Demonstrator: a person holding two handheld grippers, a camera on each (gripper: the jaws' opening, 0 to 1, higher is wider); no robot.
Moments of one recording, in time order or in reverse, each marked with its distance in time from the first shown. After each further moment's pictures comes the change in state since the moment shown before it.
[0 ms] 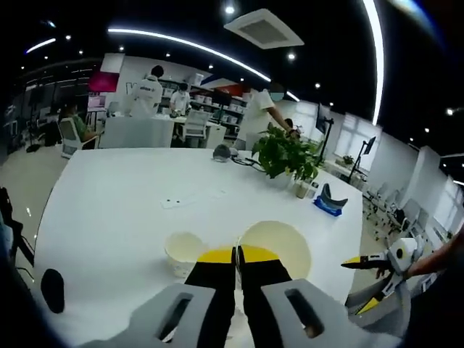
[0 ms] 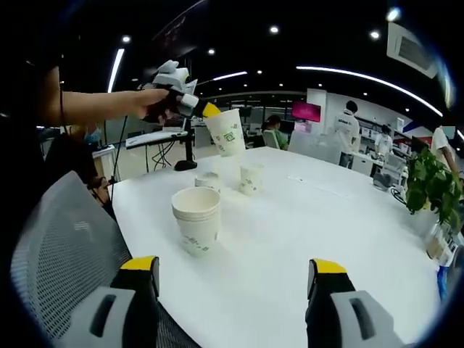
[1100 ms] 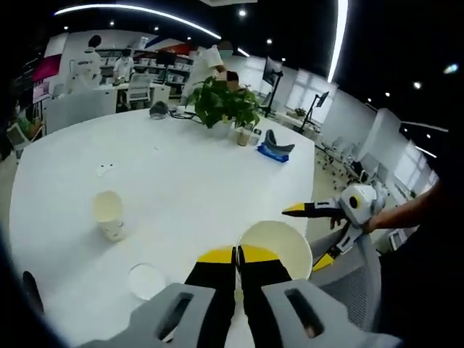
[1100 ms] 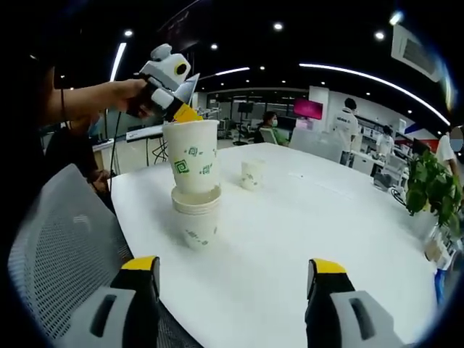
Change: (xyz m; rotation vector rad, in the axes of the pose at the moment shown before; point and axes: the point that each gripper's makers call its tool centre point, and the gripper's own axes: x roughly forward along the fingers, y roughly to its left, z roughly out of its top) left arm 0.000 -0.098 -0.086 0.127 0.305 -0.256; right arm 0.000 0.000 -0.005 -0.019 0.031 -0.003
